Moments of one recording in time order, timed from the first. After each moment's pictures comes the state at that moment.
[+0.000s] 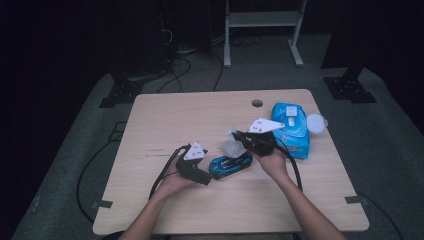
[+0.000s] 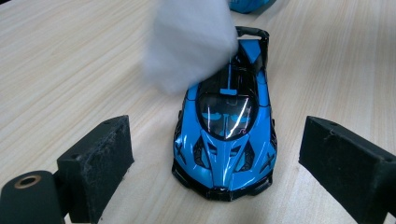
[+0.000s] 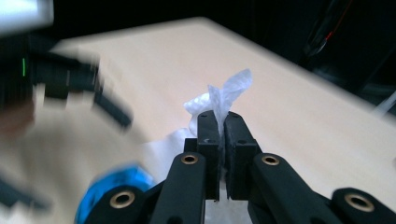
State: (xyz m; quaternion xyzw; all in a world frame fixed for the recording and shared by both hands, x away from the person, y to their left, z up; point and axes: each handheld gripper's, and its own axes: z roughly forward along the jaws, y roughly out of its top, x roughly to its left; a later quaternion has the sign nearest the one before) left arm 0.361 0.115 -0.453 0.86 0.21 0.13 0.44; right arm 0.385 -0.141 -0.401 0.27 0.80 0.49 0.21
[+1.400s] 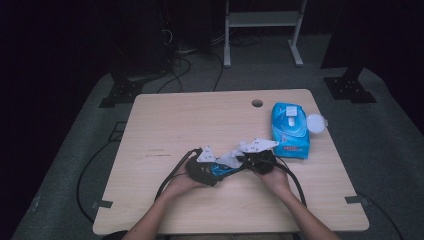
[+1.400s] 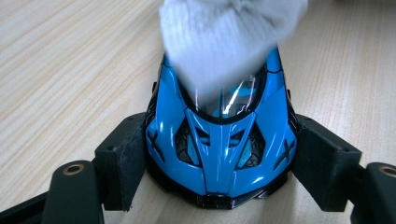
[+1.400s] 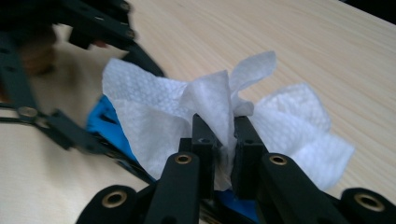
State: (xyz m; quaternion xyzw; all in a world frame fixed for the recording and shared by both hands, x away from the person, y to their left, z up) left arm 0.372 0.093 -0.481 0.89 0.19 0.11 0.39; right arm 0.366 -0.144 -0.456 0.28 0.84 0.43 0.18
